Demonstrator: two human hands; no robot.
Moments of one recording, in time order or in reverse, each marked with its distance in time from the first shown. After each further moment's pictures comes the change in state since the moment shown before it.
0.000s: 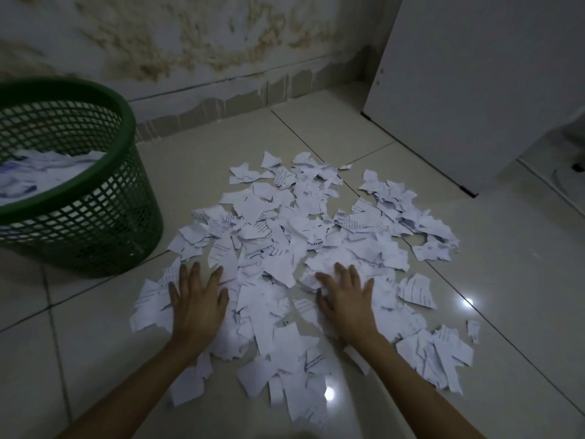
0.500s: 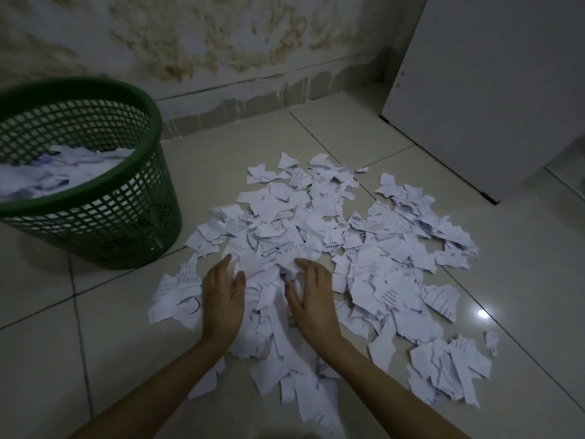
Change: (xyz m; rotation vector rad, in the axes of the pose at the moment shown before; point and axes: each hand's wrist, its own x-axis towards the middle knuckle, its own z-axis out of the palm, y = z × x) left_hand -0.010 0.025 -0.003 -0.696 0.249 -0.093; right_hand -0.006 -0.080 0.004 0.639 0.255 -0.148
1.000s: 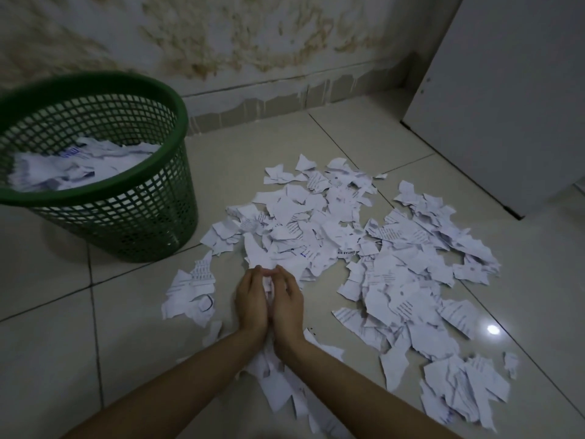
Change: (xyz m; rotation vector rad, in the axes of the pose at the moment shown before) left_hand -0.001 0.025 0.025 -0.474 0.019 -0.270; right_hand 0.008 -0.049 0.049 0.832 -0.023 0.523
